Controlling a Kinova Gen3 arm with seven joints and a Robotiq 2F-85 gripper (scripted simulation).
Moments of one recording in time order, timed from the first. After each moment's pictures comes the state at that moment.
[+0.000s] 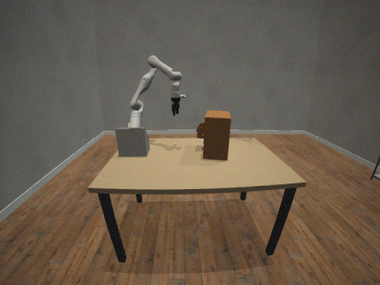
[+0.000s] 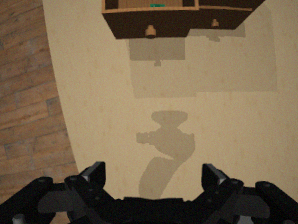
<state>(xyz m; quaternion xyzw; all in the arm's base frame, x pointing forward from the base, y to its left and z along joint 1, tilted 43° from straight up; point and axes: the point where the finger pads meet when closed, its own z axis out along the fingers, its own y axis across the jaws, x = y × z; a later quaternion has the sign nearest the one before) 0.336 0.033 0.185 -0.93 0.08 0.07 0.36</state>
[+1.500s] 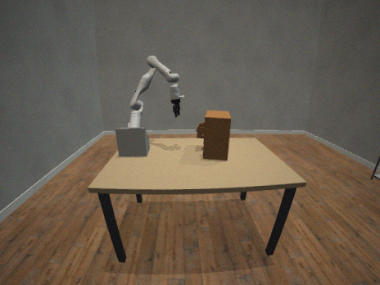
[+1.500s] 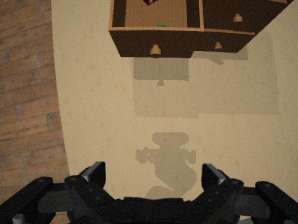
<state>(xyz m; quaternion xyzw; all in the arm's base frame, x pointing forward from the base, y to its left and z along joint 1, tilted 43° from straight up) 0.350 0.041 0.174 -0.93 0.08 0.01 0.36</state>
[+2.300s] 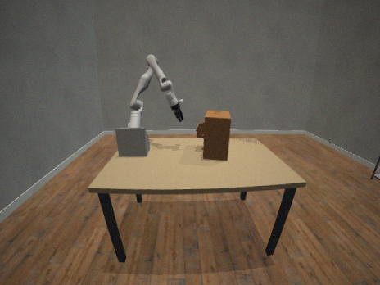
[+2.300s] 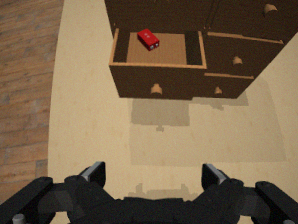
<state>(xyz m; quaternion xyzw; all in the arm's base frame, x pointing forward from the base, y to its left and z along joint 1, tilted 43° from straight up) 0.382 0.066 0.141 -0.92 0.13 -0.14 0.34</state>
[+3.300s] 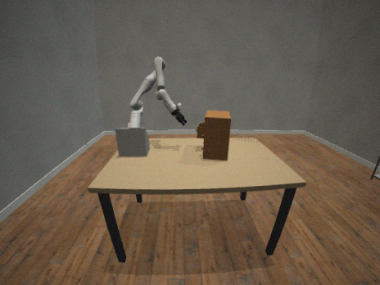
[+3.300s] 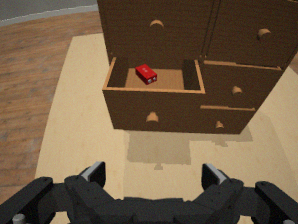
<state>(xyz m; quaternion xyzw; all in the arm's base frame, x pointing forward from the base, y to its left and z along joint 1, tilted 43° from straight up) 0.409 0.077 0.115 -0.89 0.17 -0.27 0.32</state>
